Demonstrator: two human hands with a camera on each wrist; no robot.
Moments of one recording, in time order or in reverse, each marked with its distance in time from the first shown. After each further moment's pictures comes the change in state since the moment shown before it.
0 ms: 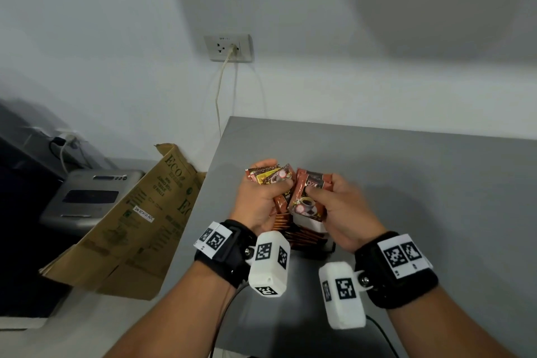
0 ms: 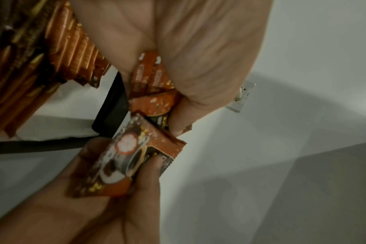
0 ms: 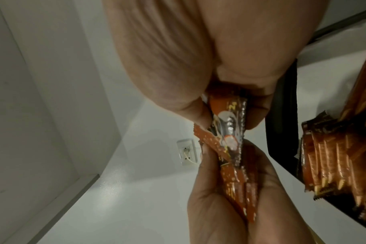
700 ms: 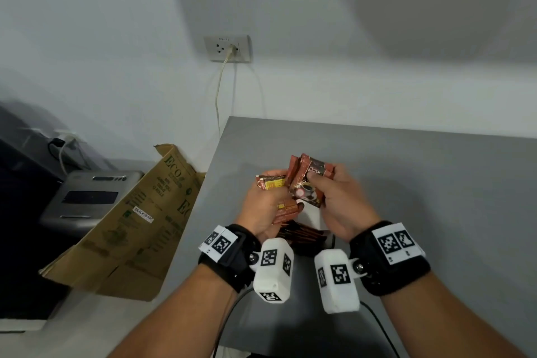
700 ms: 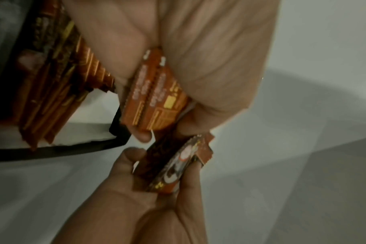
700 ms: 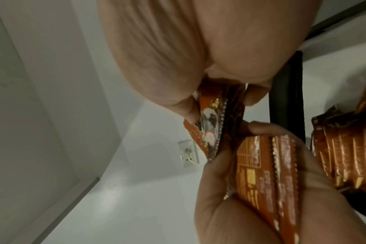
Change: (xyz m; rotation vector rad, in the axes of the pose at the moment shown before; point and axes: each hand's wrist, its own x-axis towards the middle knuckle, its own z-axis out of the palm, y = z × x) left_hand -0.010 -0.009 0.000 0.003 -0.067 -0.123; right_hand 0.006 -0.006 0.007 0.090 0.062 -0.069
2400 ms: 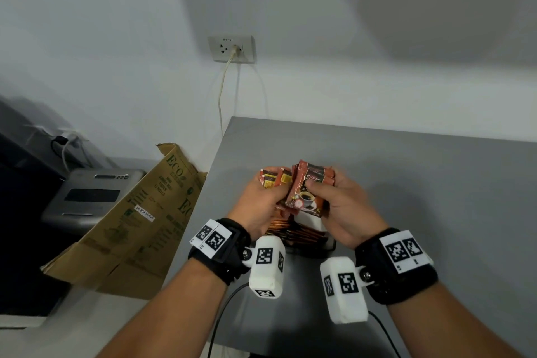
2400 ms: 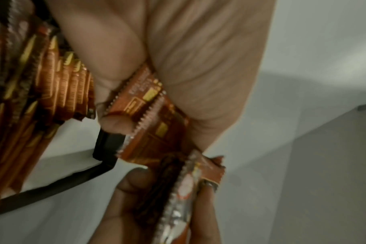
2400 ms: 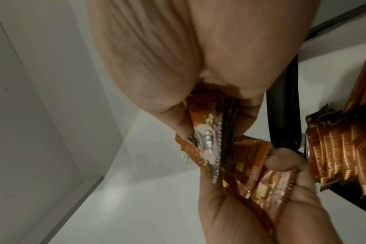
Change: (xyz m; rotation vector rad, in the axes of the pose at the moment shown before) left_hand -0.002 0.016 -0.007 0.252 -0.080 0.016; right_hand -0.013 -0.003 -0.004 0.014 -0.176 0.019
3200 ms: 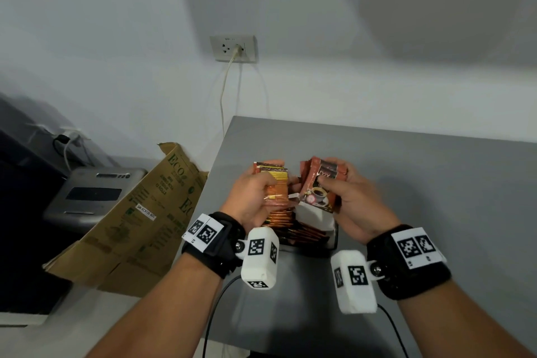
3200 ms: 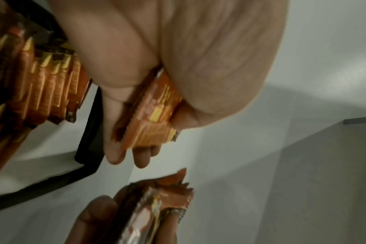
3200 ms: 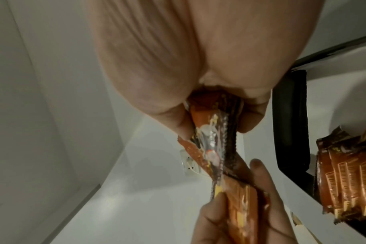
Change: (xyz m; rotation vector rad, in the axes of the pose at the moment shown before) left_hand 0.002 0.014 -0.015 -0.148 0.034 -0.062; right_hand 0.002 -0.009 -0.012 0.041 -0.043 -0.020
